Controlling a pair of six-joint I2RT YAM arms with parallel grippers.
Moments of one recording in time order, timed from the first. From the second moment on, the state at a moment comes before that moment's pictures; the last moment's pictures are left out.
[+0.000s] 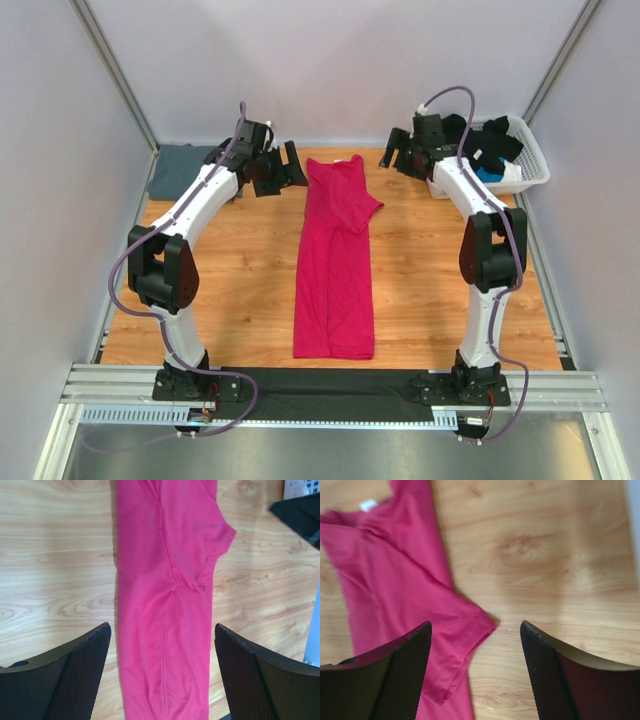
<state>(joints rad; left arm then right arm) -0.33 1.86 1.70 -0.64 0.24 -0.53 0.18 2.12 1.82 -0.47 -0.07 0.47</state>
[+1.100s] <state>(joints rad) -0.34 1.83 1.55 -0.67 0.28 -0.51 0.23 2.22 1.75 -0.51 -0.07 0.59</state>
